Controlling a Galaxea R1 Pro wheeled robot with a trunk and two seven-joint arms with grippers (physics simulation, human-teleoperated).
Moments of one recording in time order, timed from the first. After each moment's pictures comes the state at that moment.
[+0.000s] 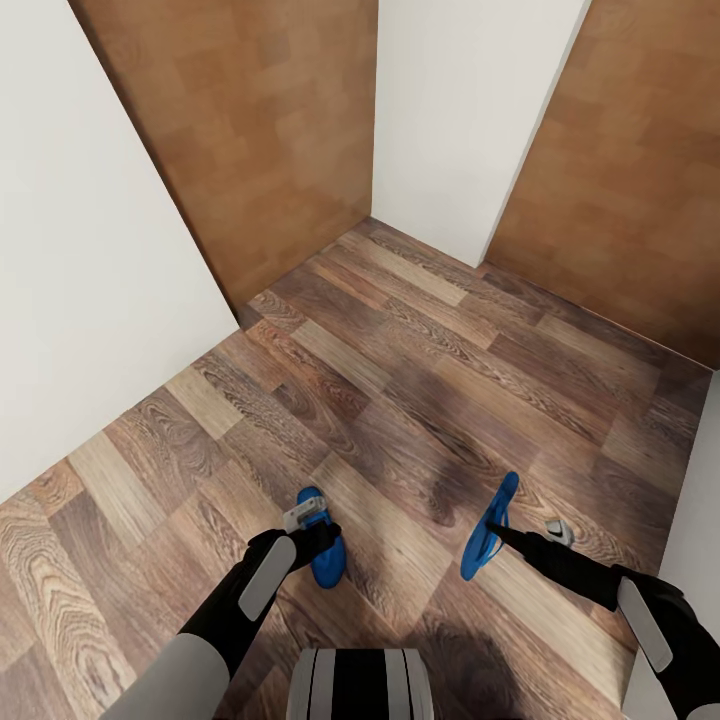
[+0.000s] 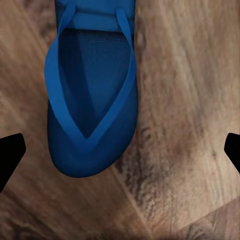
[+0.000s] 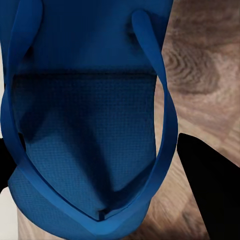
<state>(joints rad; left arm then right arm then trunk) -0.60 -0.13 -0.26 -0.81 0.82 0.46 0.39 -0.44 -0.28 -0.23 -0.88 -0.46 0.65 0.86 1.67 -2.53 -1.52</state>
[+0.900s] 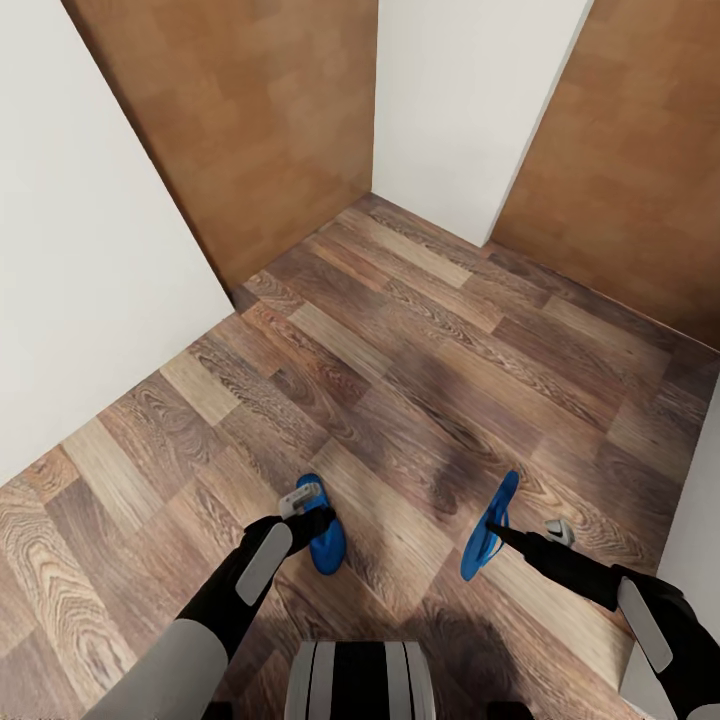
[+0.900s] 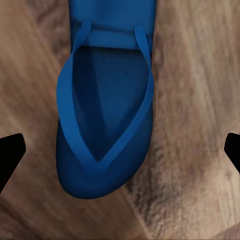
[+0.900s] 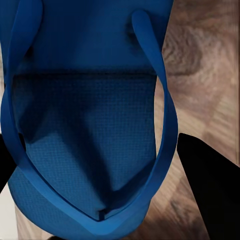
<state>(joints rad) -0.63 -0.12 -0.25 -0.82 0.81 0.45 0.40 -0.44 -0.28 -0.23 -0.88 -0.45 0.65 0.86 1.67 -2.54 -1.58</state>
